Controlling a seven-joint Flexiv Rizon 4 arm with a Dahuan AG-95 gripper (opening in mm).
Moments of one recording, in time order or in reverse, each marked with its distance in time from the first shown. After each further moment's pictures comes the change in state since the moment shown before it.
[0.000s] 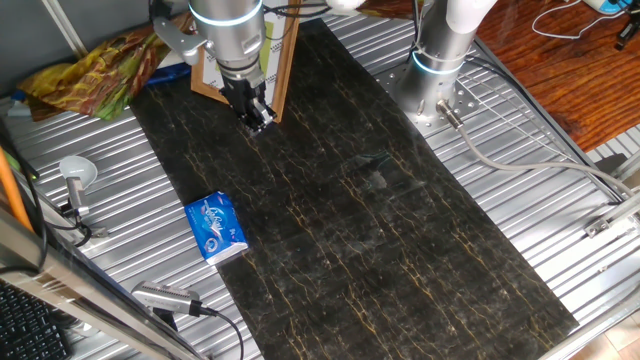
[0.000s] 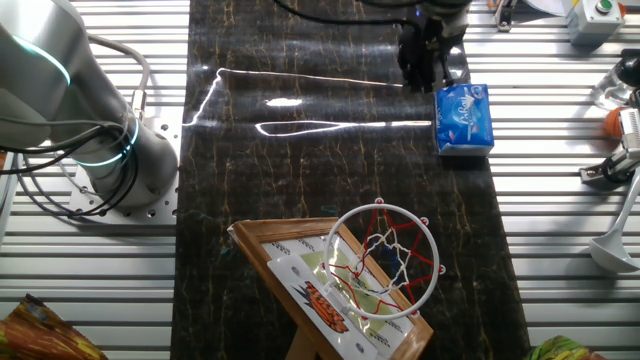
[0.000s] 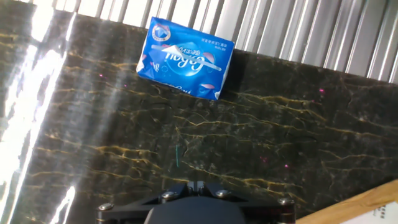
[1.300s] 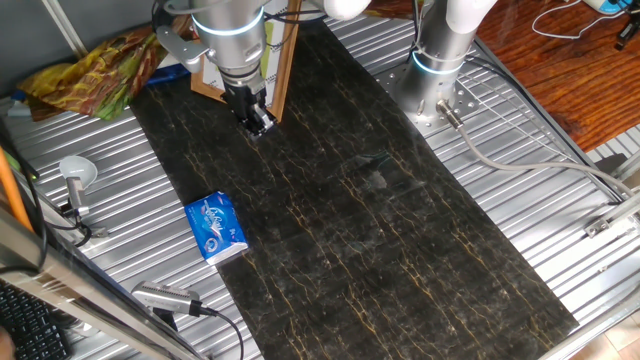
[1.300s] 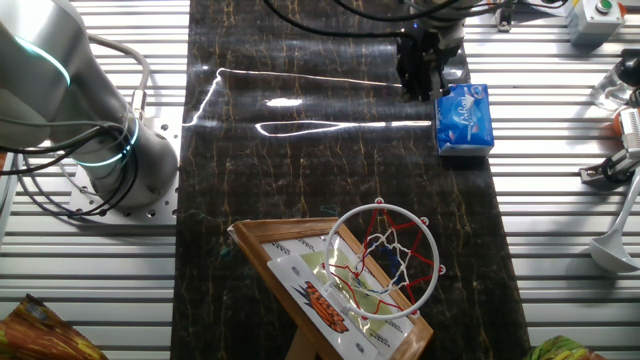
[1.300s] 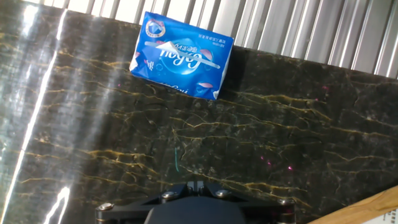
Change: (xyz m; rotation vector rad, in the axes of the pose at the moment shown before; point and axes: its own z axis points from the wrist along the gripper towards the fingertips) arm 0.001 -0.001 0.011 0.005 0.004 -0.013
